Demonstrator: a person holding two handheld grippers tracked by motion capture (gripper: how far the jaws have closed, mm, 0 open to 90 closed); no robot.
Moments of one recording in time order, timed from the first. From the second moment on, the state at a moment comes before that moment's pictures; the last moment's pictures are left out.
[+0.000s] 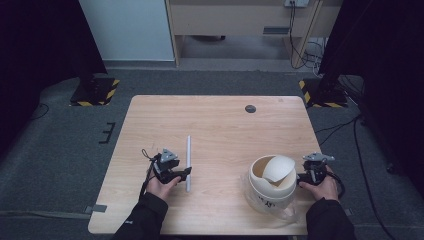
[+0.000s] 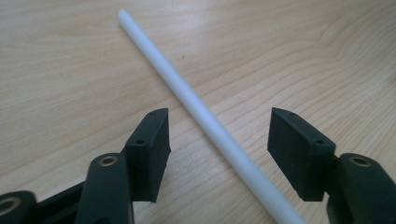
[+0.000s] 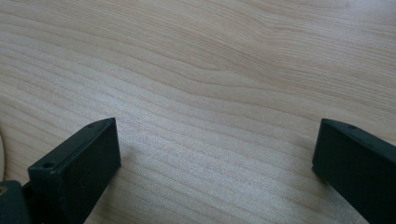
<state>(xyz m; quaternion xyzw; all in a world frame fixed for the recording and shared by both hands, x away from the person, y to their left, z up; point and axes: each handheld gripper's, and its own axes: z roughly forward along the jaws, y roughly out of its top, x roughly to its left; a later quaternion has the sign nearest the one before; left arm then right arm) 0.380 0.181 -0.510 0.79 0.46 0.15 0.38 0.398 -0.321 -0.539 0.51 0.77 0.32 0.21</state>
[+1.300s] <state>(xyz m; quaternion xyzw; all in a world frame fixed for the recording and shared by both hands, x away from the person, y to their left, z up) 0.374 0.184 -0.492 0.78 0.45 0.15 0.41 0.398 -0.329 -0.525 0.52 0.75 0.35 0.23</state>
